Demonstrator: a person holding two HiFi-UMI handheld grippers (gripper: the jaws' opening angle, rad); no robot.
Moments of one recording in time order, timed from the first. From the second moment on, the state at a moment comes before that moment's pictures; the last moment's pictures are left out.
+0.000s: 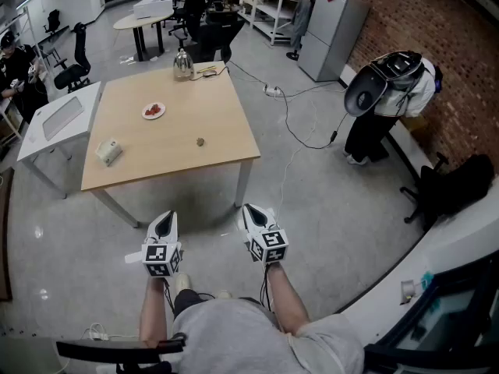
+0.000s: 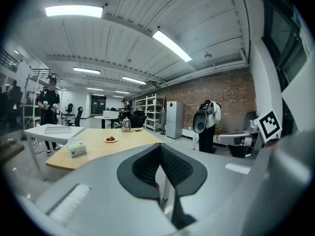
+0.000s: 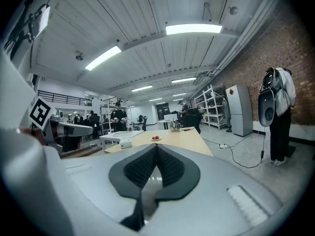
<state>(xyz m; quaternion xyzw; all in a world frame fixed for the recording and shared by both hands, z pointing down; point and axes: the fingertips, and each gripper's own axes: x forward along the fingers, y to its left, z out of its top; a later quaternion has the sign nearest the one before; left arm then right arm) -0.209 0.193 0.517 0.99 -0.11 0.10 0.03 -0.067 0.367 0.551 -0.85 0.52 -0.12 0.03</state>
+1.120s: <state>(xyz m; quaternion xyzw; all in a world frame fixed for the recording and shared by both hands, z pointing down) -0.162 0.167 0.526 0.99 -0.11 0.11 0.03 -0.029 0.329 0.574 -0.84 0.53 -0.12 0.02</state>
